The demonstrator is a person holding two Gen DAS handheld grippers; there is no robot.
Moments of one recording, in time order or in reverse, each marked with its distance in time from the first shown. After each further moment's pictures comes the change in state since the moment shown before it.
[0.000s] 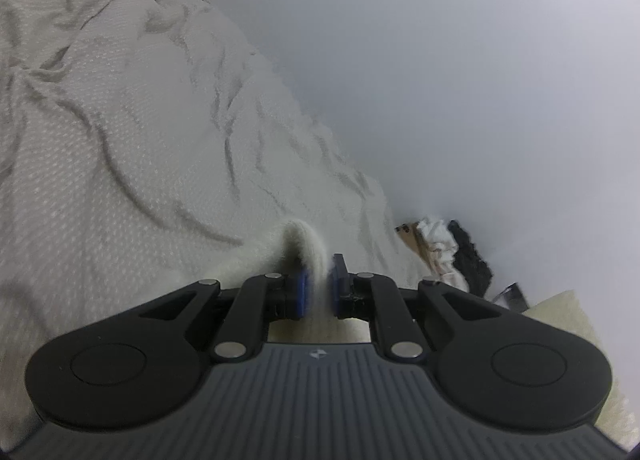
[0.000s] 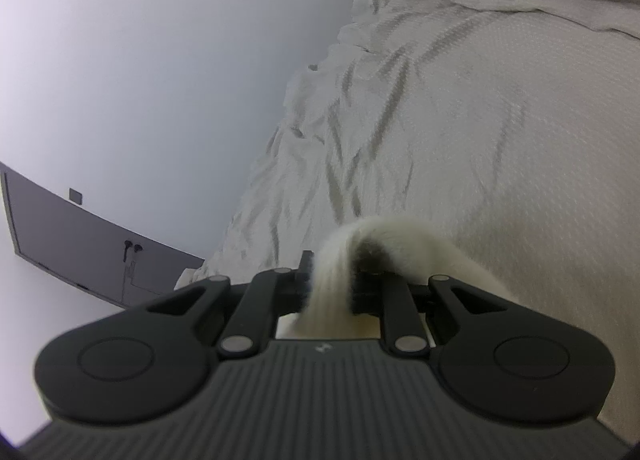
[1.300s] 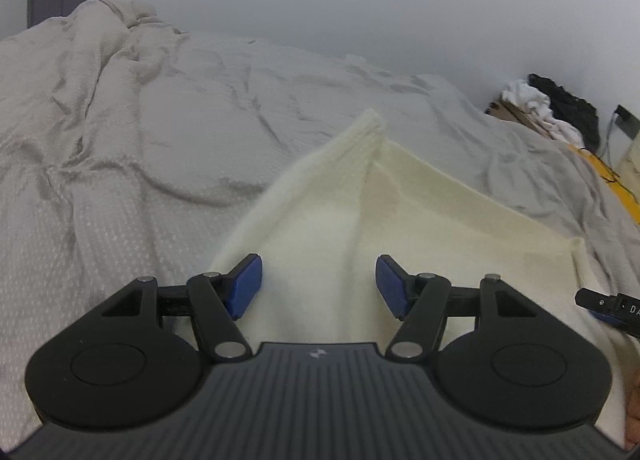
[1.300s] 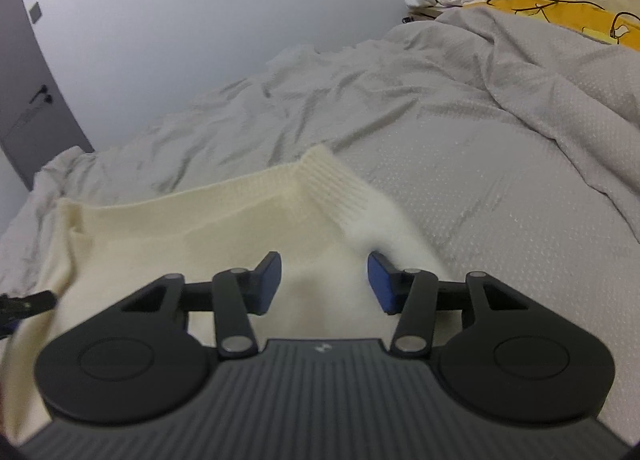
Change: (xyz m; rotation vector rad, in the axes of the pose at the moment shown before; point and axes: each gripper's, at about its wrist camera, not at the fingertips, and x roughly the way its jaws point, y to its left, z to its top) left arm 0.009 -0.039 -0.055 0.539 0.126 0.368; right arm 0.014 0.037 -0.046 -0.601 -0.014 -0.348
